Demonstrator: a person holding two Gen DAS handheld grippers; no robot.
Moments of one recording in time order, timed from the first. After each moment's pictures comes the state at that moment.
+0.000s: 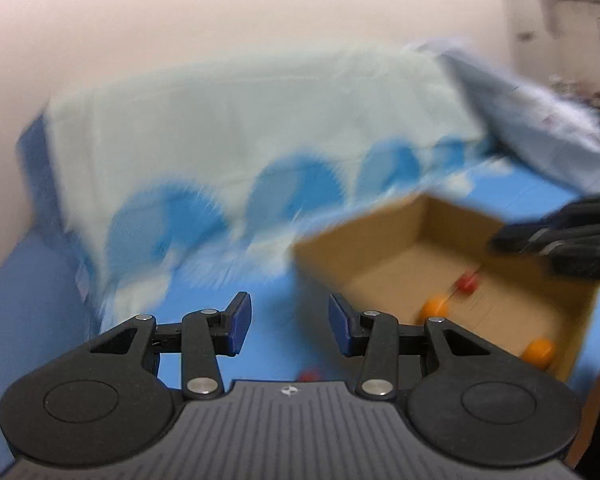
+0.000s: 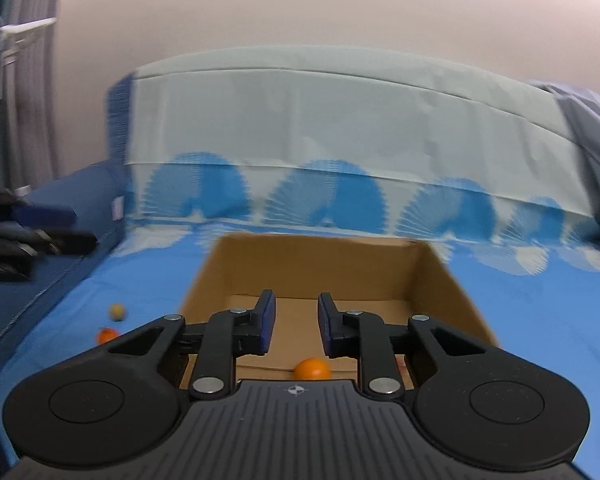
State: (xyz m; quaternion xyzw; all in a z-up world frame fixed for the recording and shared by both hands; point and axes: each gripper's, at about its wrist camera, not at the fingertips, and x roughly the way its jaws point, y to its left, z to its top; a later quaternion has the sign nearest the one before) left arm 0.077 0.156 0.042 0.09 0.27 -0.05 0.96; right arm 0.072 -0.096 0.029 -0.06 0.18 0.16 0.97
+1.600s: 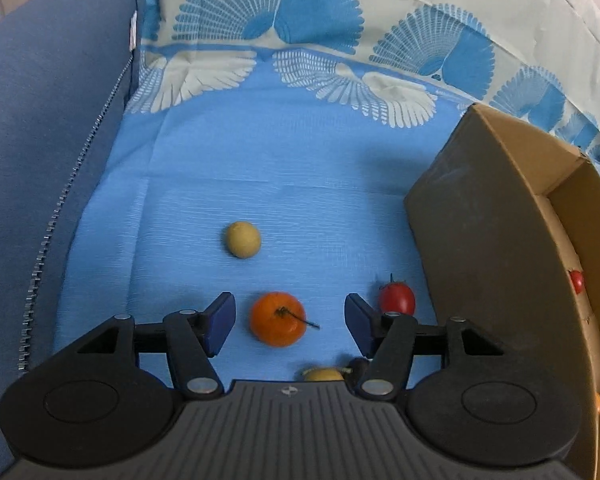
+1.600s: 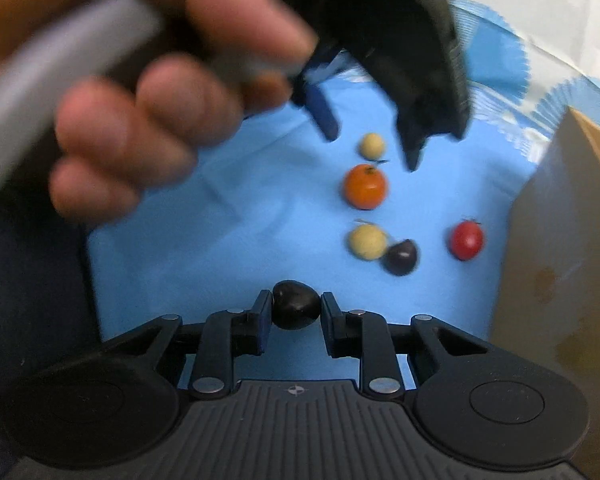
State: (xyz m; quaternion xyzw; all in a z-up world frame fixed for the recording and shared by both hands) left arm 0.178 0.233 -0.047 -0.10 0.48 0.06 0.87; right arm 0.063 0.092 -0.084 -0.20 0.36 0.37 0.84
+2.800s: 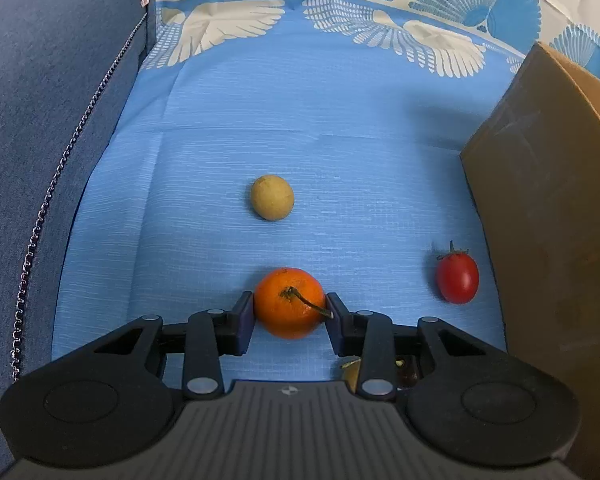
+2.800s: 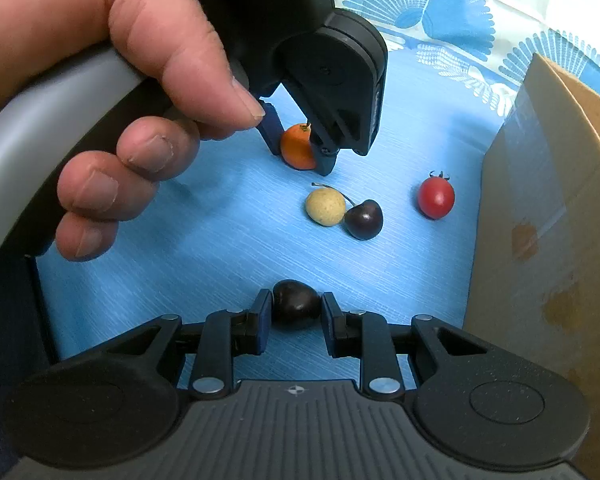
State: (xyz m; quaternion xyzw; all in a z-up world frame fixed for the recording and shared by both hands) left arm 0.193 0.235 -0.082 -0.06 0.54 0.11 0.83; right arm 0.079 0.097 -0.093 -0.20 0.39 0.32 0.84
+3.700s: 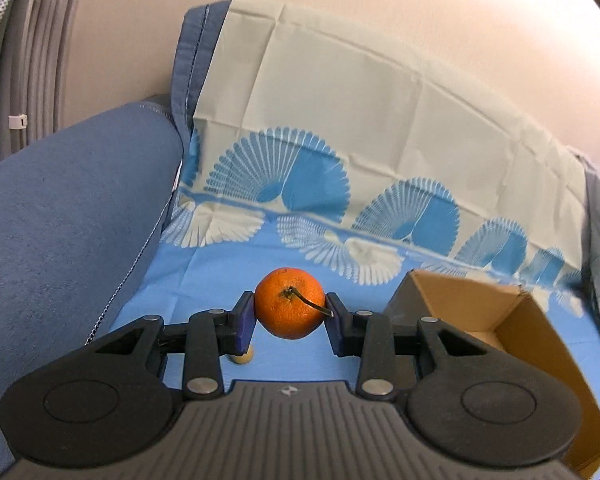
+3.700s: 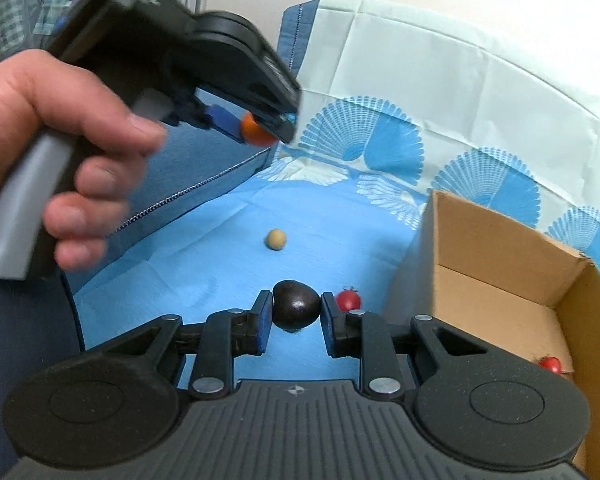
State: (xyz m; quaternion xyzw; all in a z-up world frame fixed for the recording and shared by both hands) left arm 0.094 0.223 0.046 -0.14 0.25 0.10 0.95; right arm 0.017 0.033 -0.015 -0.18 0.22 0.30 0.91
